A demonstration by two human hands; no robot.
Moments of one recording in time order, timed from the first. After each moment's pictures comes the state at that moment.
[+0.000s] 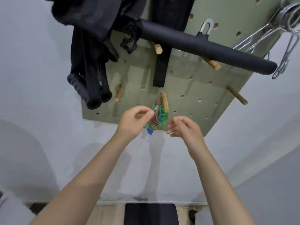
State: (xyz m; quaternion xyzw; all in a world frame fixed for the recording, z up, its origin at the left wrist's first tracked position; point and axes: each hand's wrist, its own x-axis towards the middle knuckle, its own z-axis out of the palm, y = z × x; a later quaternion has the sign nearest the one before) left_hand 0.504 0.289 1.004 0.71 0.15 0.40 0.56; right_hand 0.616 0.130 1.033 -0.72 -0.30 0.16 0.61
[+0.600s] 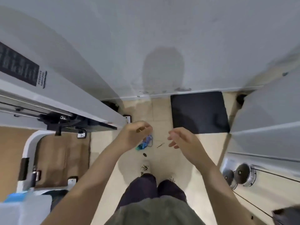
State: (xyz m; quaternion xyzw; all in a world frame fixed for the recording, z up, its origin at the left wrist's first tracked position) left_hand 0.236 0.130 0.717 0.75 0.36 -0.09 0.54; right_hand 0.360 -0.054 0.714 -0.74 -0.16 0.46 0.46
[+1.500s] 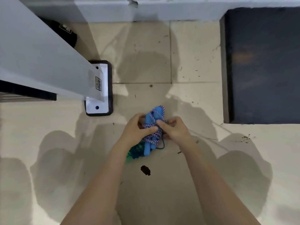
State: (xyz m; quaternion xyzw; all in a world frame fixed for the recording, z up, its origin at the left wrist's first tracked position) left_hand 0.169 0.230 -0.104 0.64 0.47 -0.11 0.60; right_hand 0.296 0.104 -0.108 -0.76 -0.01 0.51 0.39
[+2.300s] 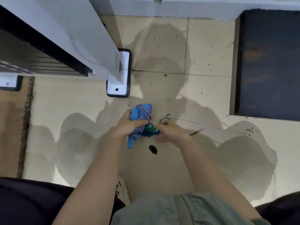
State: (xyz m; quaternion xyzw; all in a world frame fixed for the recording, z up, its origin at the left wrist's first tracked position) left_hand 0.096 0.228 -0.066 0.52 0.58 -0.06 0.63; right_hand 0.239 0.101 -0.085 -0.68 0.01 0.67 0.30
